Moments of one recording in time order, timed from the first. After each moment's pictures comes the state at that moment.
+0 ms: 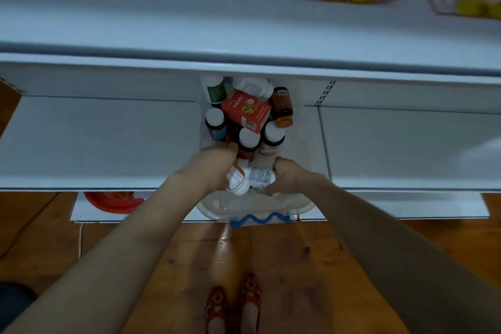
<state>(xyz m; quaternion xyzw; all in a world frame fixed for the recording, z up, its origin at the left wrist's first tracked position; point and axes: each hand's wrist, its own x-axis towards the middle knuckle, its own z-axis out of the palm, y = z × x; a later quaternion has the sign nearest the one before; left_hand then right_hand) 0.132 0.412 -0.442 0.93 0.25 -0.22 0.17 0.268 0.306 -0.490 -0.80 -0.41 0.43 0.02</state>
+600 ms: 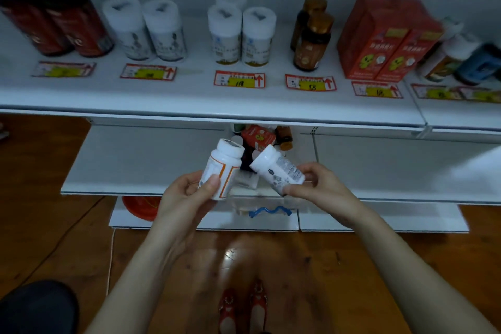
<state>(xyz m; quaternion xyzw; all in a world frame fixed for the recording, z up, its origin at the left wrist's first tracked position) -0.004 0.340 -0.270 0.40 0.48 0.23 0.74 0.195 0.222 -0.282 -0.75 -0.27 0.45 0.40</state>
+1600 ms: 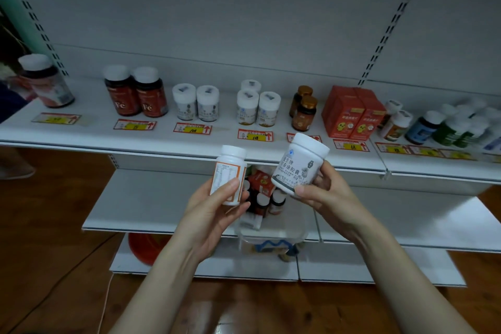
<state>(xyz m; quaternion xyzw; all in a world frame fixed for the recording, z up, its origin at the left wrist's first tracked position) -0.039 0.321 -0.174 0.34 0.29 0.29 0.84 0.138 0.214 -0.162 -0.59 -0.31 0.43 0.61</state>
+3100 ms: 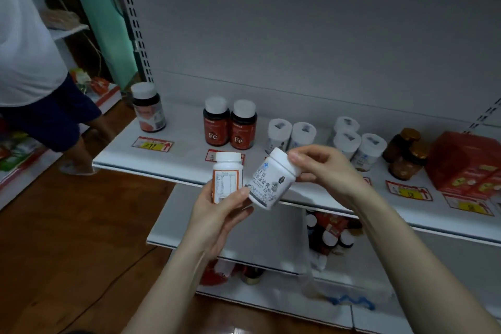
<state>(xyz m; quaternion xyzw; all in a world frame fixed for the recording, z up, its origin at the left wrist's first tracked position) -0.132 0.481 -0.166 0.35 0.36 0.38 0.78 0.056 0.433 -0.116 -0.64 -0.41 0.39 0.52</state>
